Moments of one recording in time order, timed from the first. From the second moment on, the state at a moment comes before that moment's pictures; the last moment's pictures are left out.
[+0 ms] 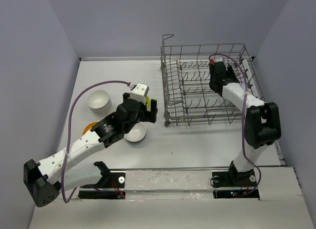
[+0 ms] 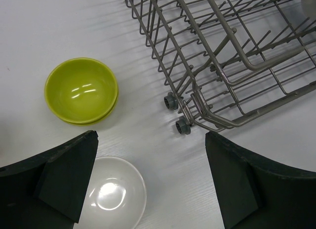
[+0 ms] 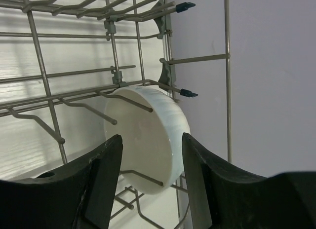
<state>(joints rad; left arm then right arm) -0.86 0.99 0.88 -0.30 -0.37 -0.30 0.23 1.76 1.30 -0.27 0.88 -0.38</state>
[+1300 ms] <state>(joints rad) -0.30 0.91 0.89 -0.61 -0.62 -0.72 0.24 1.16 1.22 -0.40 -0.05 0.48</state>
